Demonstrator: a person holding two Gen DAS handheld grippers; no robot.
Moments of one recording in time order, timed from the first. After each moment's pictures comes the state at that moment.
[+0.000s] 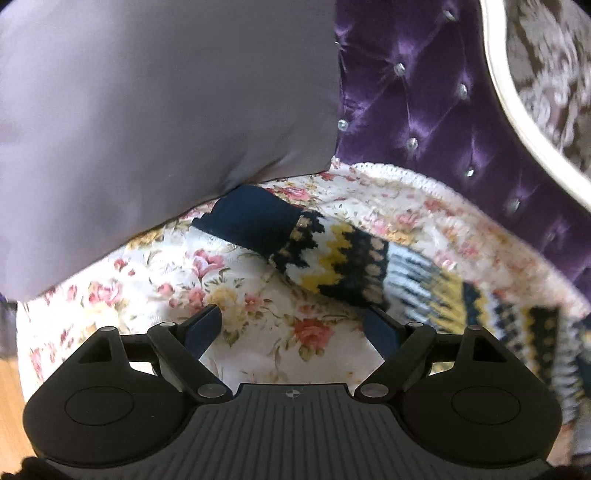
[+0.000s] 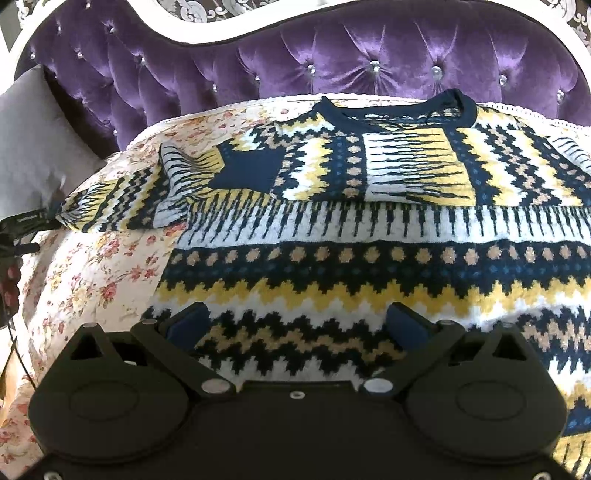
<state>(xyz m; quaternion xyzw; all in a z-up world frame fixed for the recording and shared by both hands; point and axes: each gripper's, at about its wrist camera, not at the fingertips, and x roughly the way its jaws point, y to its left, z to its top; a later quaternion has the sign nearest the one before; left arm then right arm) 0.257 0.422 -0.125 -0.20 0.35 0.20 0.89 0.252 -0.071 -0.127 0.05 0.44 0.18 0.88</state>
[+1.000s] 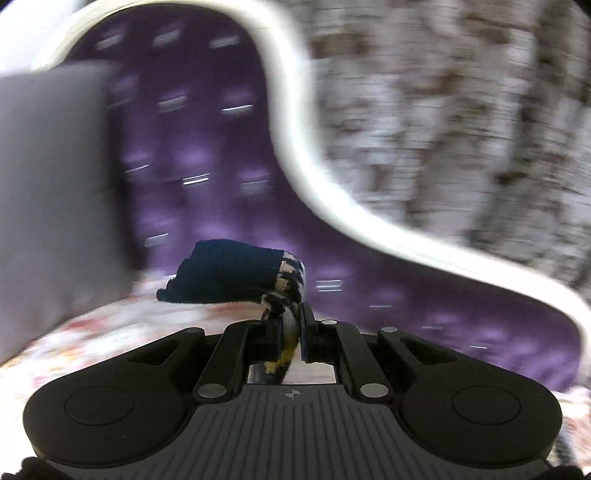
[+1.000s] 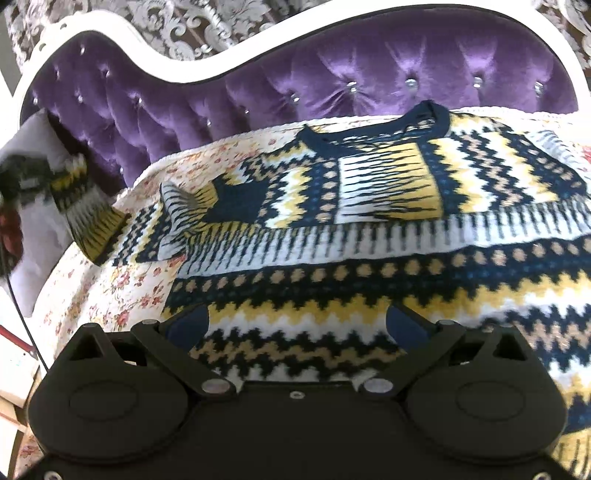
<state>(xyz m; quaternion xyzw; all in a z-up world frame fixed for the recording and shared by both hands) 0.331 0.242 0.019 -0.13 0.25 0.07 0.96 0.248 -0.121 -0.116 0.12 0.41 0.19 0.89</state>
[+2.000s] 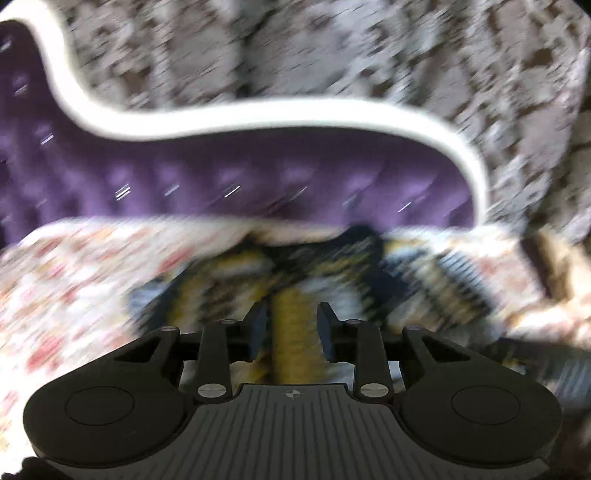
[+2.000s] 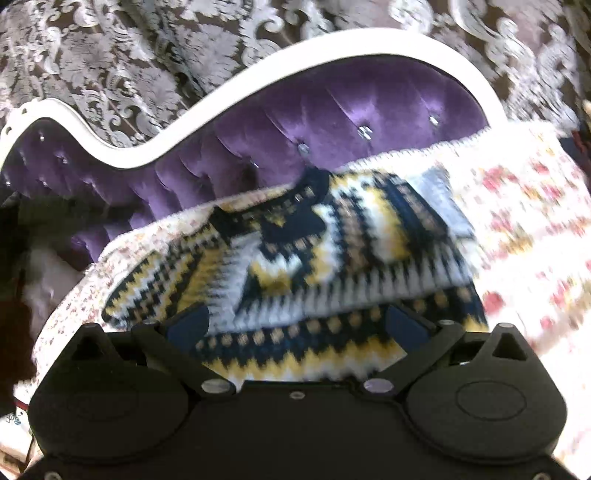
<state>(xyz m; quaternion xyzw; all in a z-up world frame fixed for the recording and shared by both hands) 0.290 0.039 -0.048 0.00 0.36 -0.08 0.93 0.268 -0.228 -0.095 0.16 0.34 0.15 0.92</state>
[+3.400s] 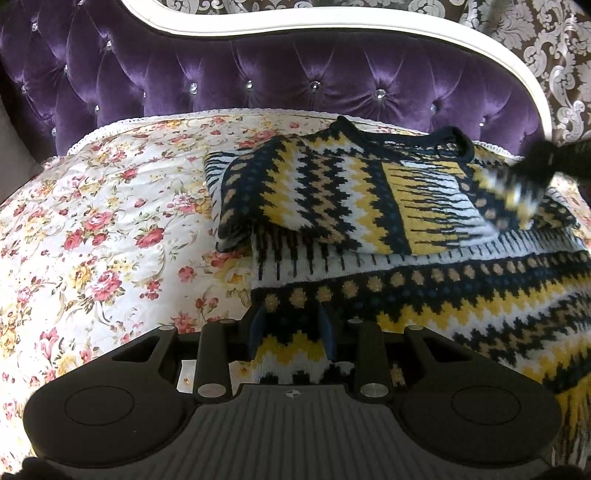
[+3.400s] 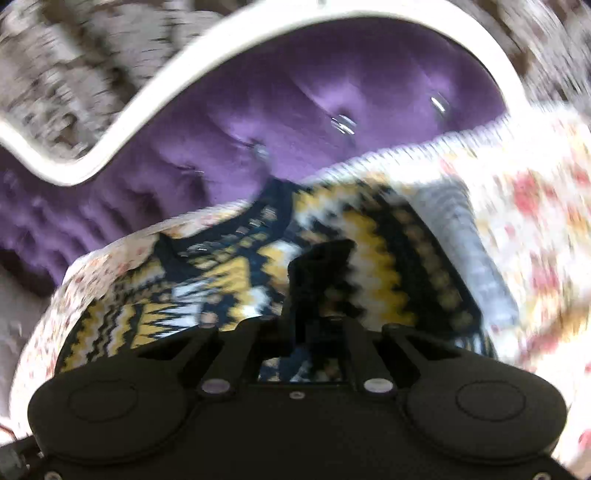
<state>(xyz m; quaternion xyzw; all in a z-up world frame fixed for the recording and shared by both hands) 0.264 0.083 -0.127 -0.01 0.42 -0.01 0.91 0.359 -0.214 -0.105 0.13 0.37 0.13 0.91</state>
